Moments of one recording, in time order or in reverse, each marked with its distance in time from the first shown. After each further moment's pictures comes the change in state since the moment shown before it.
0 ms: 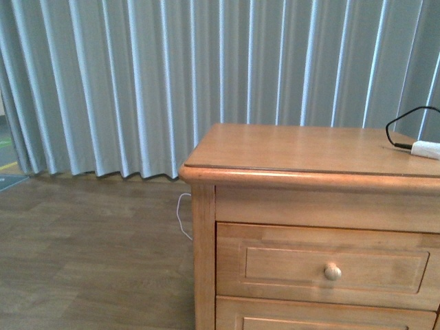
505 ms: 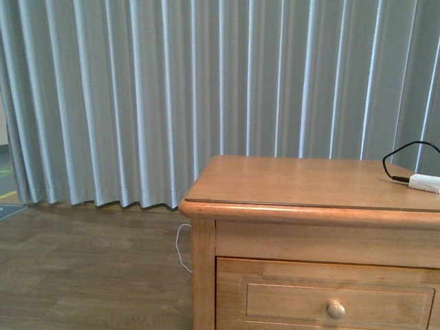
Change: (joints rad) left arm 0.000 0.000 0.000 0.000 0.000 0.000; right arm -0.043 -0.176 -0.371 0.499 0.064 -0.063
